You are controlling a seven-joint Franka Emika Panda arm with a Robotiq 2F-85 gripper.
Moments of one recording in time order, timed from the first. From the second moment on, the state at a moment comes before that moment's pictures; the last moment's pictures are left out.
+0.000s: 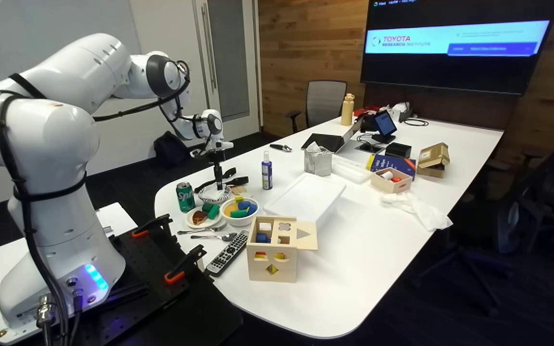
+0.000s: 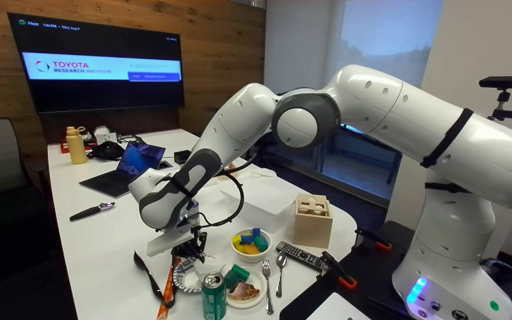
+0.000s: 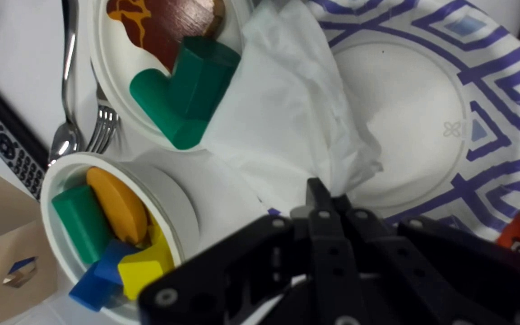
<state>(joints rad) 0.61 1.17 -0.06 -1.23 -0.14 1.98 1.26</state>
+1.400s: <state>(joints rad) 0.56 1.19 0.01 -1.18 -0.14 2.11 1.05</state>
